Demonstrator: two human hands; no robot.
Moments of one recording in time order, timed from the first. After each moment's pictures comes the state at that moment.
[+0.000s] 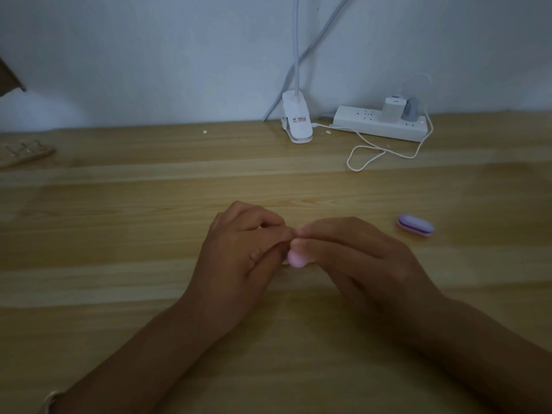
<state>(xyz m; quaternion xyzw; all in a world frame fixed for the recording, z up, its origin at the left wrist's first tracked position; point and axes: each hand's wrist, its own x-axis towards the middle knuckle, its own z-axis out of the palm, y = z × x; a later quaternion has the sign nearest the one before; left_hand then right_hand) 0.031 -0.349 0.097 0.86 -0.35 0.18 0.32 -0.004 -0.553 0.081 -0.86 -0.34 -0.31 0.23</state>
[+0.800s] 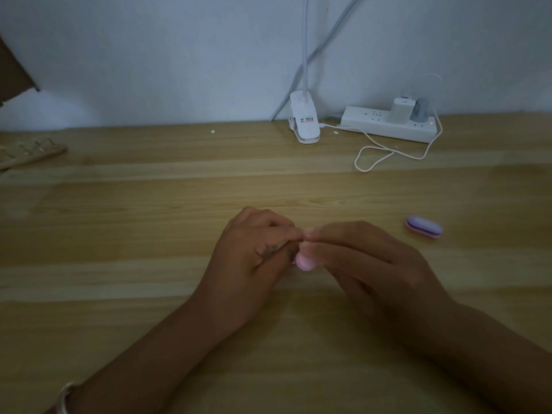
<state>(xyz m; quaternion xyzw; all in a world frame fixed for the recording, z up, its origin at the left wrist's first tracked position) 0.029 -0.351 0.095 0.85 -0.32 0.14 0.39 -0.006 -0.552 0.081 -0.84 -0.34 -0.33 0.25</state>
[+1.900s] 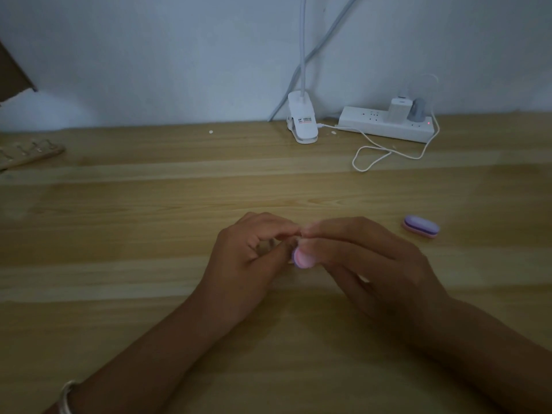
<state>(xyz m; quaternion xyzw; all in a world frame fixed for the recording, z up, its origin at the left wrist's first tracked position) 0.031 -0.356 0.091 0.81 -0.27 0.11 0.50 -0.003 -0.550 0.082 -0.83 -0.35 -0.35 0.27</state>
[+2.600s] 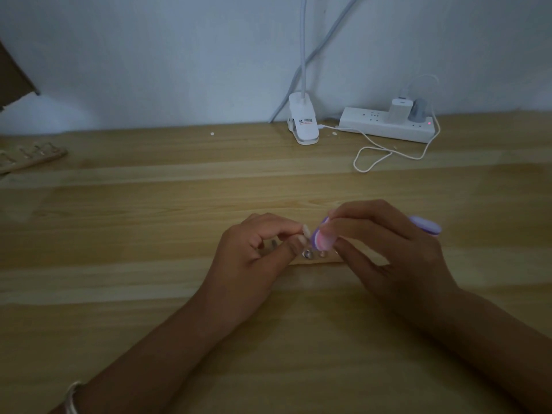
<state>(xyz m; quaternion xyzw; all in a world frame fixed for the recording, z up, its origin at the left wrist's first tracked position) 0.030 -0.357 0.093 0.80 -0.27 0.07 0.54 0.003 -0.558 0.087 -0.83 -0.31 -0.38 0.27</state>
